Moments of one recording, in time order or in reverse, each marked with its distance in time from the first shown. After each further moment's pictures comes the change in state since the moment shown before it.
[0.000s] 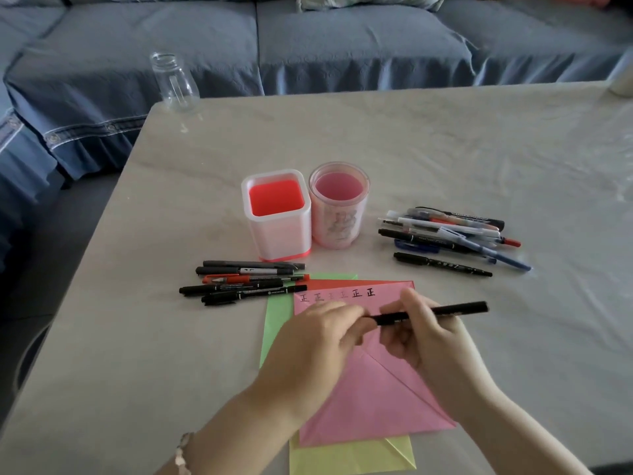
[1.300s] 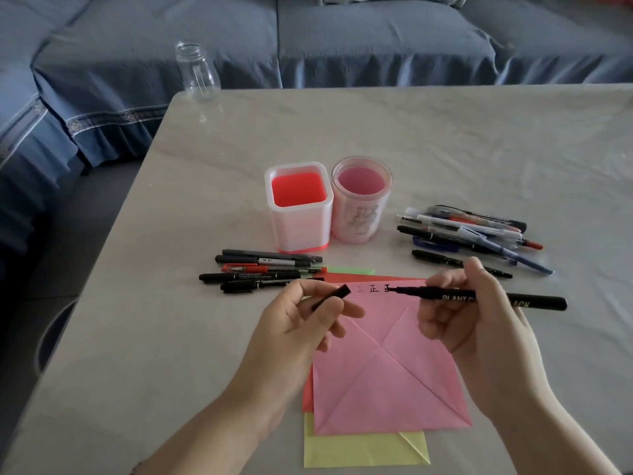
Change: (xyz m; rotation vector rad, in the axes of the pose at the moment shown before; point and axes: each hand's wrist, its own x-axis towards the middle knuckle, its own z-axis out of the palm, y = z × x) left_hand -0.015 0.014 -0.034 -0.952 0.178 -0.544; right_hand -0.013 -0.027 0.006 0.224 0.039 -0.085
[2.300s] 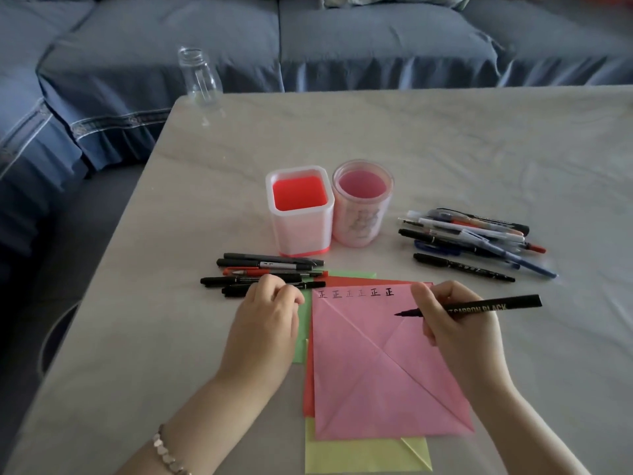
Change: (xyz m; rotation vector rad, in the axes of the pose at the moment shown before) left_hand 0.041 -0.057 -0.047 1.257 0.249 0.569; right_hand 0.028 0.037 -0.022 -0.600 0.169 -0.273
